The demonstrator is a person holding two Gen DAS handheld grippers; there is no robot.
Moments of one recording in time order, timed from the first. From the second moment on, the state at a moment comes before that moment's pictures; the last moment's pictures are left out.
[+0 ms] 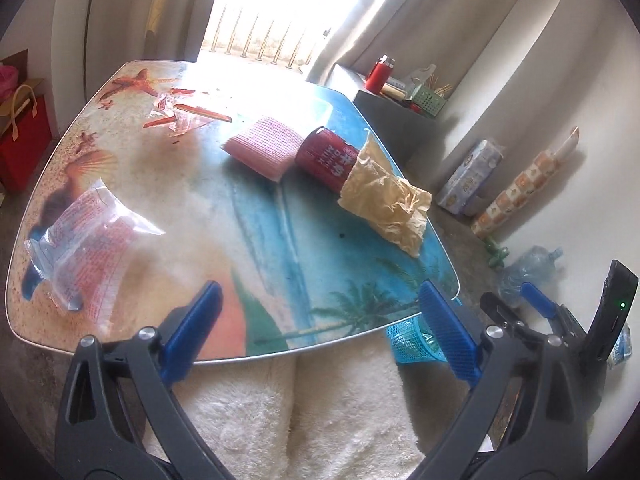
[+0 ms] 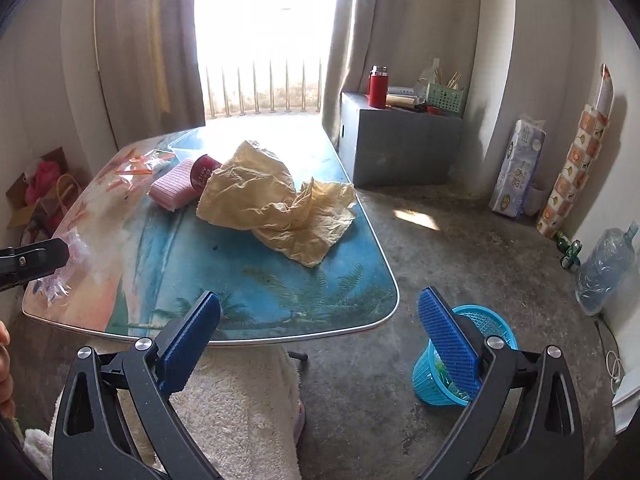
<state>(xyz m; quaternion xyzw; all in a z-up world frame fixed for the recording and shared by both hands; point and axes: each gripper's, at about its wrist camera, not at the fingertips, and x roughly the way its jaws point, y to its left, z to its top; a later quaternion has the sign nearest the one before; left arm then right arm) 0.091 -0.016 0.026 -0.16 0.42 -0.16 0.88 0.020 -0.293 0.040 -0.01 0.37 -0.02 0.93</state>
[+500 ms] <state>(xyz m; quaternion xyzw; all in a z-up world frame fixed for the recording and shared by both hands) 0.127 0.008 0.019 -0.14 0.38 -0.18 0.90 0.093 -0.309 0.050 0.20 0.38 0.03 0.90</state>
